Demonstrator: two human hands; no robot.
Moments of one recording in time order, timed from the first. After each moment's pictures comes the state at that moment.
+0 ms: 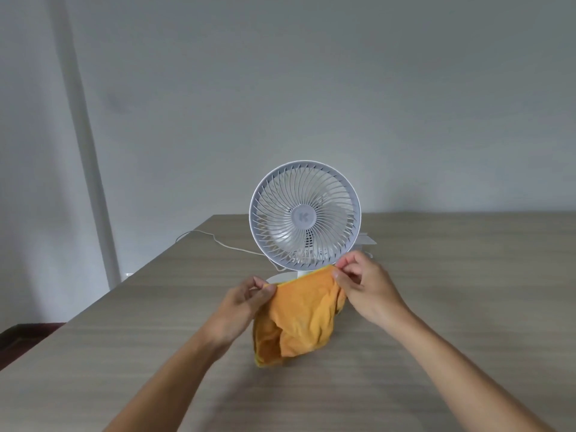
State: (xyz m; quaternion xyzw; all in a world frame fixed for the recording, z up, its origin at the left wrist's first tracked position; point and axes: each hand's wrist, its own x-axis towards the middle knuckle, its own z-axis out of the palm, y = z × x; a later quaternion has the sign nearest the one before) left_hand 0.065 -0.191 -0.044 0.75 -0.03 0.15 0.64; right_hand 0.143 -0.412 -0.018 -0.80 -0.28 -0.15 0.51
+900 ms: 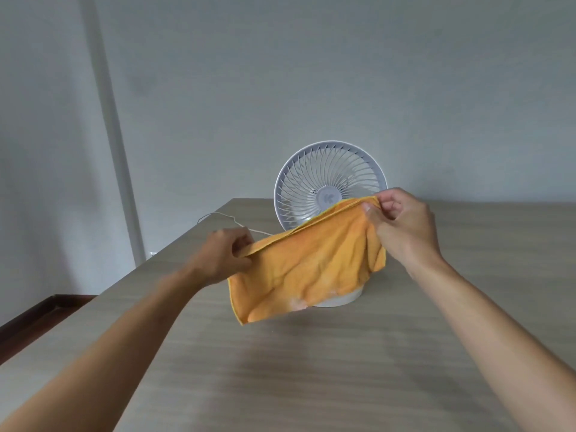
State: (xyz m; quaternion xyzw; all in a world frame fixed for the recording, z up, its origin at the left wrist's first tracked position) left_hand 0.044 -0.121 0.016 0.94 0.00 0.24 0.24; right_hand 0.138 -0.400 0.043 -0.72 -0.21 -0.28 0.60
